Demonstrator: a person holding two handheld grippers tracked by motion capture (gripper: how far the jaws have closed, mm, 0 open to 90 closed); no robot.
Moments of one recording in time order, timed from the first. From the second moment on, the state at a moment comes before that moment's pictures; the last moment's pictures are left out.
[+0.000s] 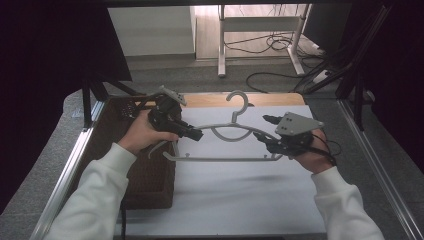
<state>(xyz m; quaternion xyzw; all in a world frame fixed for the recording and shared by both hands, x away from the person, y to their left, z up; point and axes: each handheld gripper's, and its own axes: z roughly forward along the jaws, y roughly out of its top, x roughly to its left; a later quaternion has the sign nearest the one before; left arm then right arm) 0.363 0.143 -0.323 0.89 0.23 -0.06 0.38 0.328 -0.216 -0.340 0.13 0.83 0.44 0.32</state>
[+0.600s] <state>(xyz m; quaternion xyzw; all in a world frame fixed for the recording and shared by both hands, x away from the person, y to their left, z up) 0.337 0.191 -0.308 0.87 0.28 0.00 0.41 0.304 -0.274 -0.371 0.20 0.82 0.45 0.29</state>
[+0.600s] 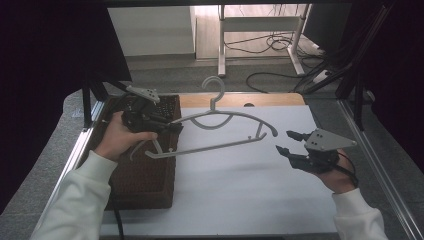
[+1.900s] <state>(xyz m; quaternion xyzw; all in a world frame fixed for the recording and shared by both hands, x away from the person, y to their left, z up) 0.267 0.345 -0.343 0.77 0.44 0.14 0.44 0.306 -0.288 -0.406 0.24 0.83 0.41 0.27</state>
